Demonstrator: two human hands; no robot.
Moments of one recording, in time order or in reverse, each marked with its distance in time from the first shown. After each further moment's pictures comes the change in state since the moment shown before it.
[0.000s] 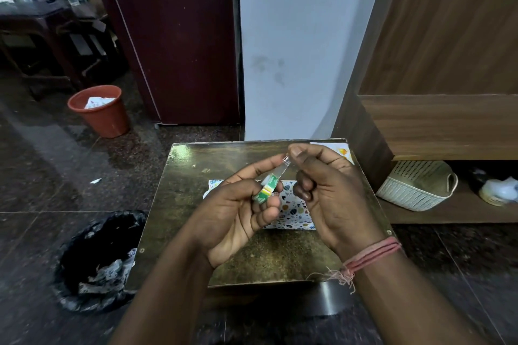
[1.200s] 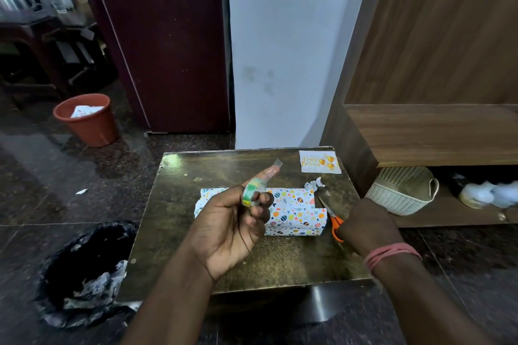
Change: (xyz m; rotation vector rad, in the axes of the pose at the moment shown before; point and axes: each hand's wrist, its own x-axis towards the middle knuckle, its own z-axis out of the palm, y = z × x) left_hand 0.013 -0.017 -0.021 -0.363 -0.203 -0.128; right_hand -0.008 -0.017 -0.075 -1.644 0.284 0.315
